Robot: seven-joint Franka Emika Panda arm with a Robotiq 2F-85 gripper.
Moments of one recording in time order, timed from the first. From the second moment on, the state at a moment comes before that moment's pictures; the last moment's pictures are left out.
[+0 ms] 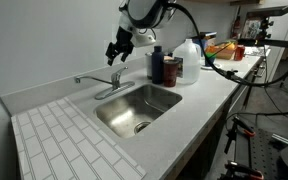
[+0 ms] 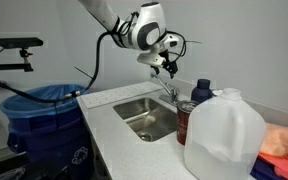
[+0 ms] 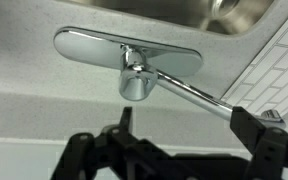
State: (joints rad) arm 0.02 0.30 0.07 -1.85 0.07 2.67 -0.02
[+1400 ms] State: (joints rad) arm 0.02 0.01 0.06 -2.10 0.03 2.59 0.14
